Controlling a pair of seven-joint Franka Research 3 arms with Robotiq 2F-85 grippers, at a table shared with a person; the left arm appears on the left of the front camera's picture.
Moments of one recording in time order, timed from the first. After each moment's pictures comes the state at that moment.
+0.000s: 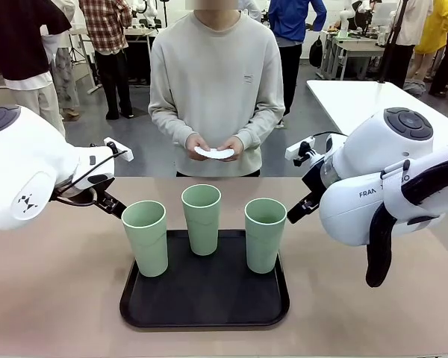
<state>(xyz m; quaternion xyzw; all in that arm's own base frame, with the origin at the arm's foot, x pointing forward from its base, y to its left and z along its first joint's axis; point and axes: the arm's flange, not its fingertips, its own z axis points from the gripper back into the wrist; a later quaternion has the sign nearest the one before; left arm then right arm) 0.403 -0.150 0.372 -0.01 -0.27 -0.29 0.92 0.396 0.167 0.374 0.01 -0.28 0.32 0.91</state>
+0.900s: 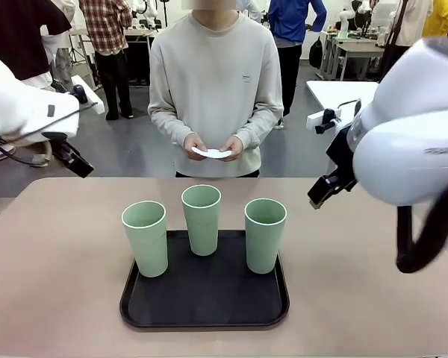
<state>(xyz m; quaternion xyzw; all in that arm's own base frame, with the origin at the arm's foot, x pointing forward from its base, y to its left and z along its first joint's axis) 0.357 -0.125 0.509 0.13 -0.33 -0.36 0.86 0.333 0.152 0.482 -0.01 -0.21 0.27 0.94</state>
